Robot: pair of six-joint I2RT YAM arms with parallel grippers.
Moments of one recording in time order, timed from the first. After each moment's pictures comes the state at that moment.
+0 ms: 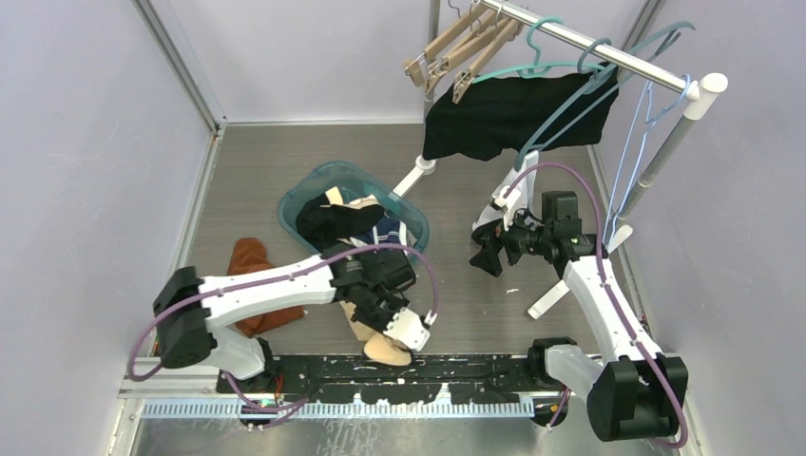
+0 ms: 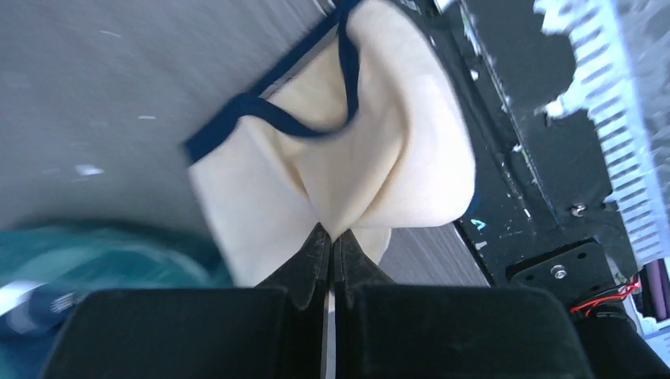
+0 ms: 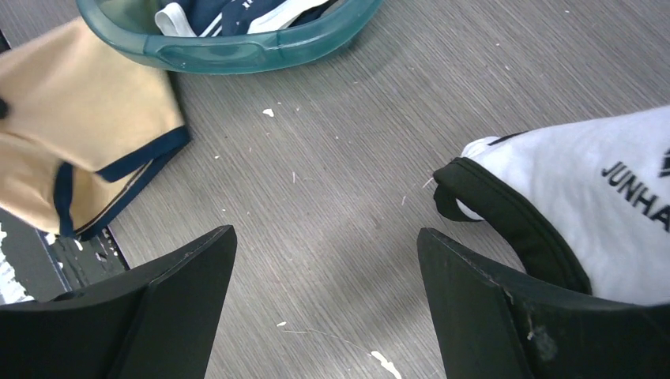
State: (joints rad) left arm -1.17 1.48 1.07 -0.96 0.29 0.97; right arm 0.06 1.03 0.76 -0.56 -0.79 -0.49
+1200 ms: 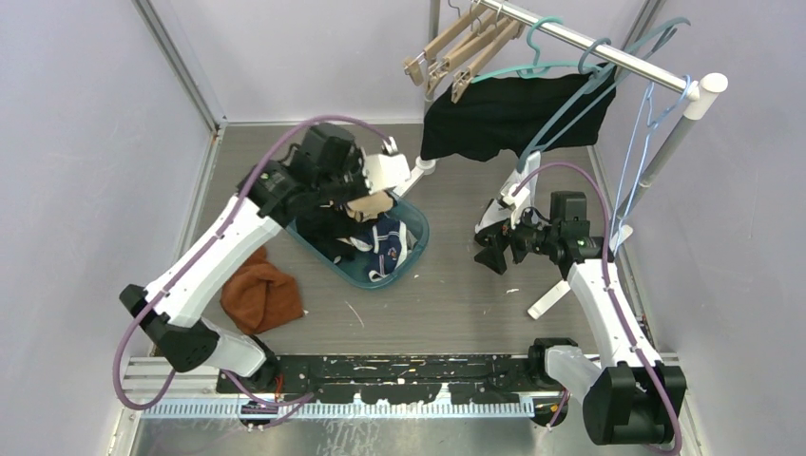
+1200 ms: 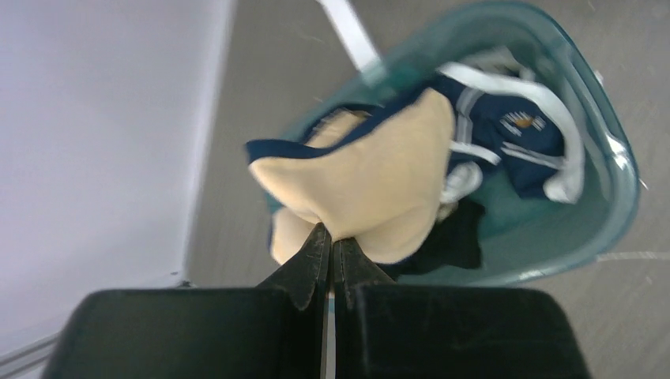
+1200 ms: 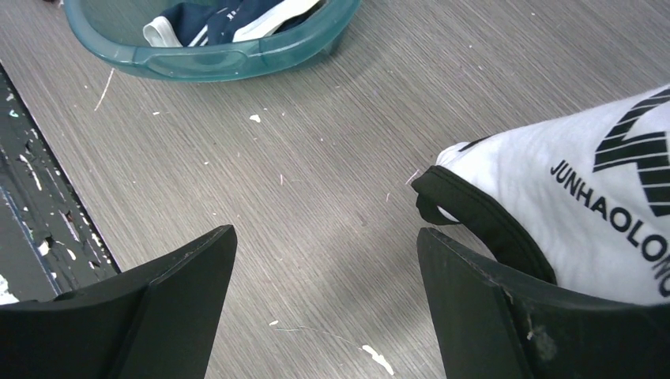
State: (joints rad) left arm -0.73 1.43 1.77 -0.95 -0.08 0.72; right arm 0.00 1.01 0.76 -0.56 -0.81 -0.49
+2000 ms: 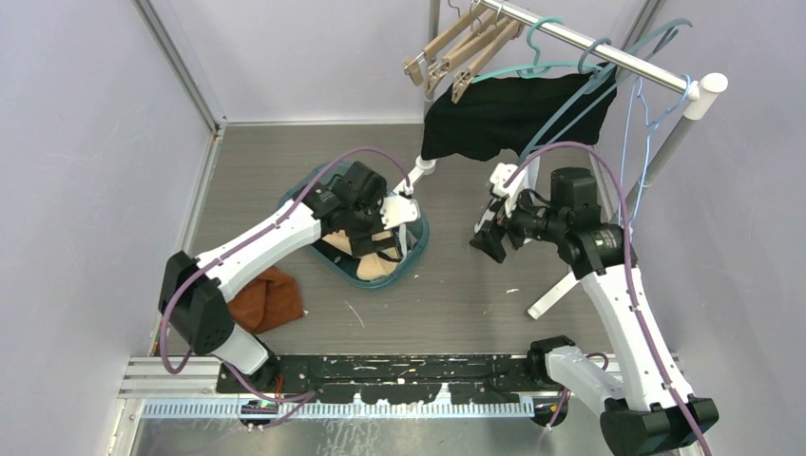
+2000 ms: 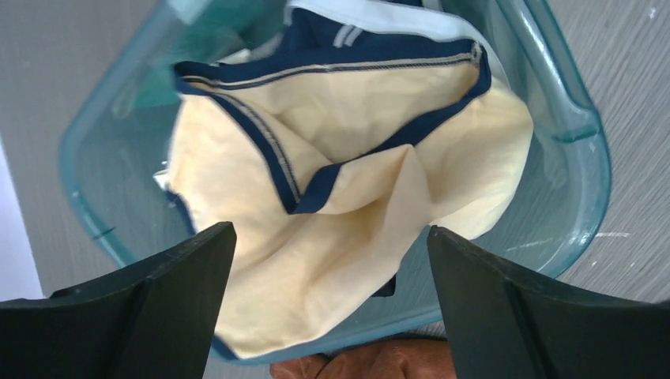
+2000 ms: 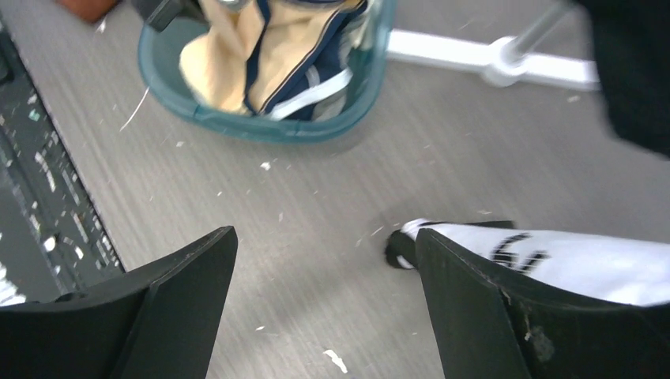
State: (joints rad) left arm -0.73 1.57 1.33 -0.79 0.00 0.66; right arm 0.20 0.94 1.05 -0.77 -0.69 -0.54
